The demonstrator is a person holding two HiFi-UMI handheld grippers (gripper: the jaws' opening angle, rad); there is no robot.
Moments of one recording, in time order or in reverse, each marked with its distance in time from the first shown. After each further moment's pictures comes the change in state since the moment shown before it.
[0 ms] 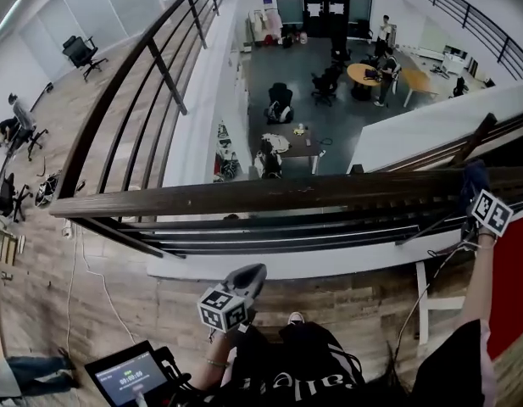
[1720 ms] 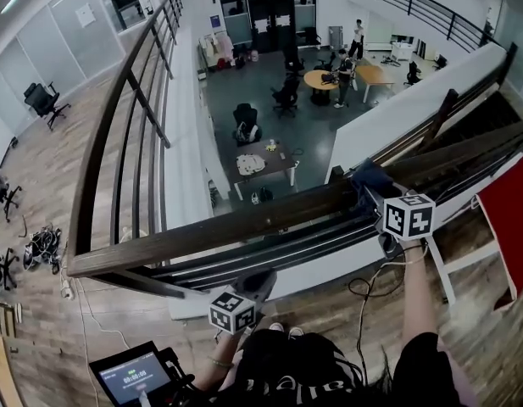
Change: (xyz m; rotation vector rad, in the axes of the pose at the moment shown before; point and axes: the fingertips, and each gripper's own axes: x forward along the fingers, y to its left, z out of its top) left arm -0.113 0.174 0.048 0.175 0.122 -0.280; right arm -0.114 0.536 -0.060 -0.093 0.040 0.414
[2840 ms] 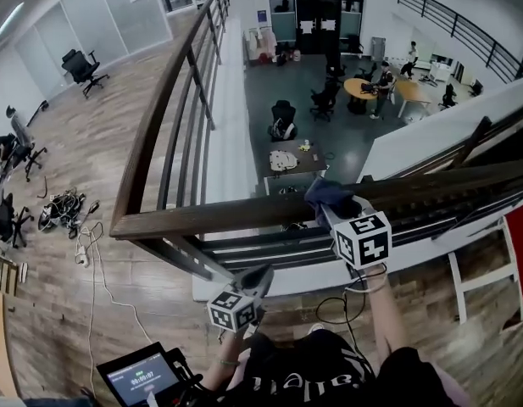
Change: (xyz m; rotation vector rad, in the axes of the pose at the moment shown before) left arm -0.228 0.115 -0.013 -0.112 -0.139 0.221; right arm 0.047 0.386 0.004 -0.228 0.024 0.219
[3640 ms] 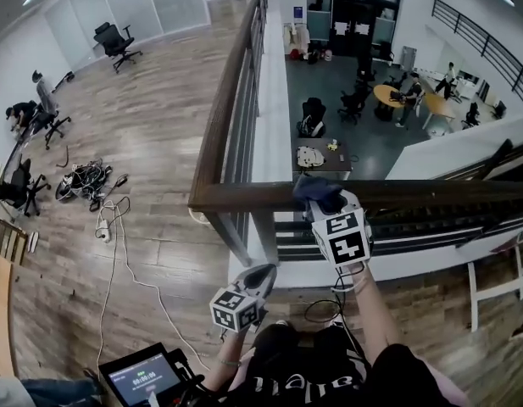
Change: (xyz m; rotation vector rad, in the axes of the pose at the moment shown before) left arm -0.206 0.139 -0.005 -0.015 -0.042 0.085; right arm 0.101 0.274 0.042 -0.206 0.020 0.009
